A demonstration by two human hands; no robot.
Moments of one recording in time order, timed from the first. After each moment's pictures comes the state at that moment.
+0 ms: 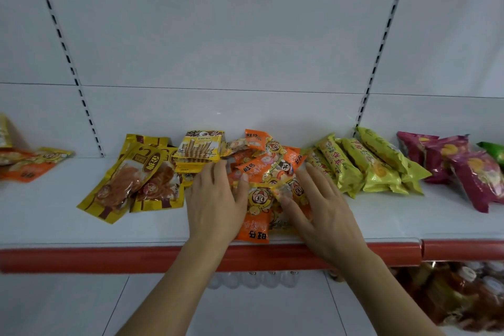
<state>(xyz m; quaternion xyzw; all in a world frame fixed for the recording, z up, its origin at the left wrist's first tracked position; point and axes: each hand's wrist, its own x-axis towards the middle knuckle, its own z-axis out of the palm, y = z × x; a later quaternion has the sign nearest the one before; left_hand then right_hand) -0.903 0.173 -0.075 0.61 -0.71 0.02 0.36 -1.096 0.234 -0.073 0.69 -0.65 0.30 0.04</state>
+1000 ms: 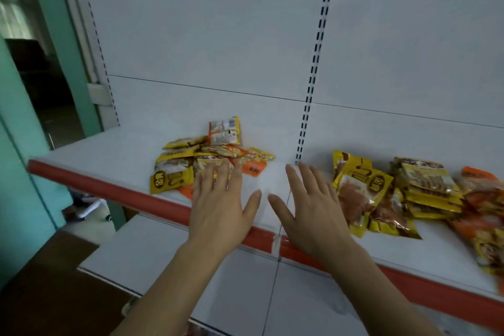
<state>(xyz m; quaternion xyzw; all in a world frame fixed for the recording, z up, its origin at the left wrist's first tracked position) -0.477 0.197 -0.057 0.70 -0.67 0.09 0.23 -0.656 0.175 -0.052 0.80 -0.56 0.22 0.07</state>
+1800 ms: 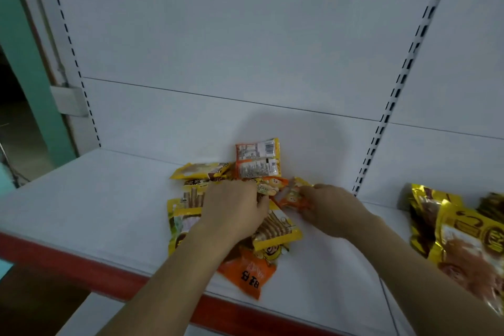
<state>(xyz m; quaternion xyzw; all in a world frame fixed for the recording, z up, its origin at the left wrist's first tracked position) -0.339 0.026 -0.039 0.65 -0.75 0.09 0.14 -0.550 -0.028 -0.051 0.80 -0.59 -0.02 0.05</state>
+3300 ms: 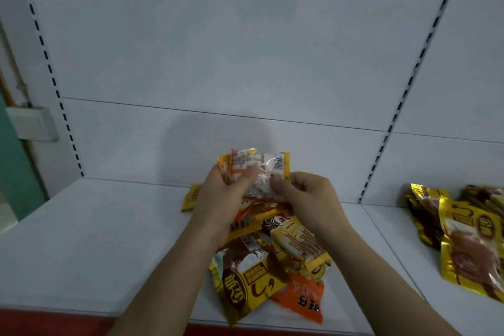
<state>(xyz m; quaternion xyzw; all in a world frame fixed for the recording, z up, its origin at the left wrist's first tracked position) -0.254 -0.007 -0.019 0.42 -0.47 -0.54 0.56 -0.417 0.017 -0.009 0.60 -0.58 0.49 -0.27</state>
